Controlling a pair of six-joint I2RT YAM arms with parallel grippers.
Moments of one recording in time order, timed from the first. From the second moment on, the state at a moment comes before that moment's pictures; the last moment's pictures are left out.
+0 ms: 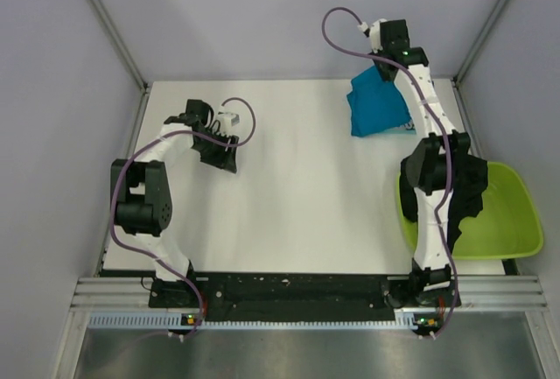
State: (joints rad) left arm -0.09 1.79 1.30 -0.72 0.40 0.26; right arm 0.17 2.26 2.38 -0.81 0.29 -0.39
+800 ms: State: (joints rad) left arm -0.09 1.78 1.30 -0.71 0.36 0.28; right arm 0.10 2.17 2.36 -0.78 0.30 -0.57
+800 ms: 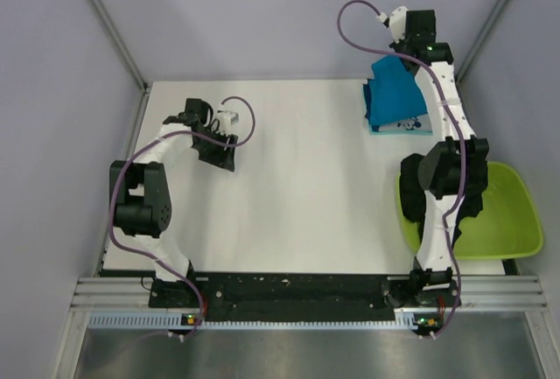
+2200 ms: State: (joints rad) left arm -0.09 1.77 1.31 -0.72 0.34 0.30; right arm -0.01 2.32 2.33 -0.49 -0.02 -0.09
